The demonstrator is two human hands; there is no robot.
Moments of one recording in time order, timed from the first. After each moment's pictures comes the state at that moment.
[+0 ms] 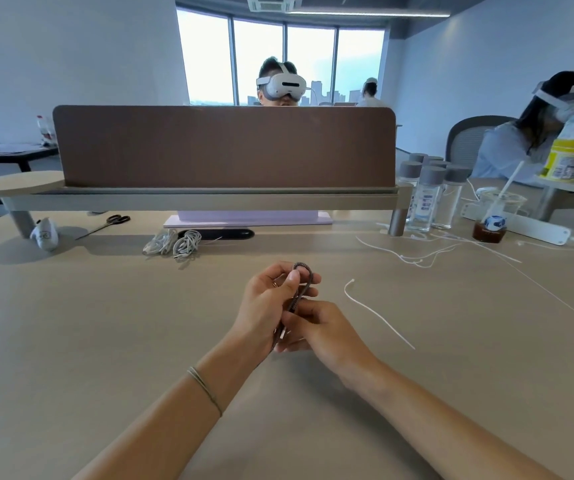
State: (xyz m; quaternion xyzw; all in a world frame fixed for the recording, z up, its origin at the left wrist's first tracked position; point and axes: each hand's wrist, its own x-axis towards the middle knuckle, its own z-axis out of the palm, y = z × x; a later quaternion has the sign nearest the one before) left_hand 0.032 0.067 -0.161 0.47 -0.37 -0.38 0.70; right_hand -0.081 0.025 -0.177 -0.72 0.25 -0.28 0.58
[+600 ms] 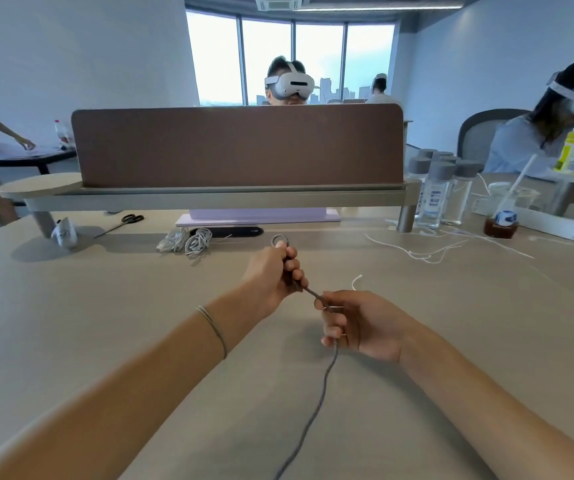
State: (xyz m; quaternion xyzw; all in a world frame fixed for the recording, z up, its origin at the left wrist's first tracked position) left_hand 0.048 0.042 -0.125 0.50 -0.18 -0.48 0.69; right_hand -0.112 -0.017 -0.164 -0.49 0.23 -0.08 0.84
